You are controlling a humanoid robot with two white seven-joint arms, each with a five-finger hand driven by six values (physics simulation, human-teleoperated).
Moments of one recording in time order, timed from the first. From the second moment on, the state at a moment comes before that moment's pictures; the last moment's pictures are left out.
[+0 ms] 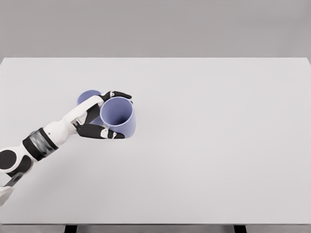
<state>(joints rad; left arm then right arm) -0.24 0.76 -0.59 -1.80 0.58 -0.17 -0.23 0.03 0.00 0.15 0.01 -0.09 -0.06 -0.08</state>
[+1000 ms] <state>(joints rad) -0.29 0.81 -0.53 -1.80 0.66 -0.17 -0.23 0.03 0.00 0.15 0.01 -0.09 -0.06 -0.08</state>
